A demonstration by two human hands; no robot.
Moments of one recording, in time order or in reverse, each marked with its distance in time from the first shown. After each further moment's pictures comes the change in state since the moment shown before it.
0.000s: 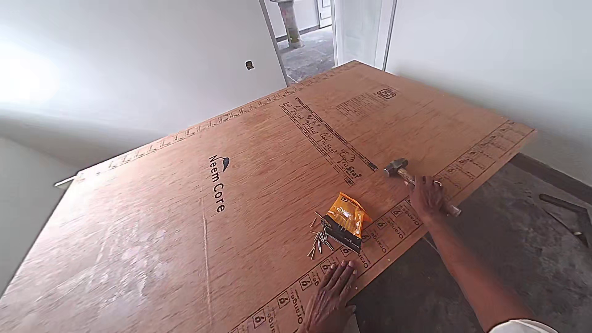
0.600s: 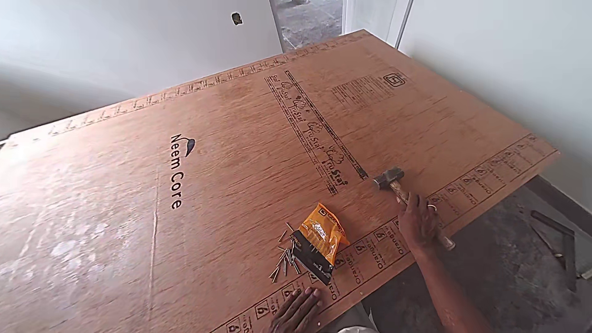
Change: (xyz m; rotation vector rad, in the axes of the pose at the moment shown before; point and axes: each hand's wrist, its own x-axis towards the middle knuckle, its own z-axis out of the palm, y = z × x) left_hand 0.004 -0.001 -0.006 -0.135 -0.072 -0.061; right_hand 0.004 0.005 0.007 -0.044 0.020 -0.042
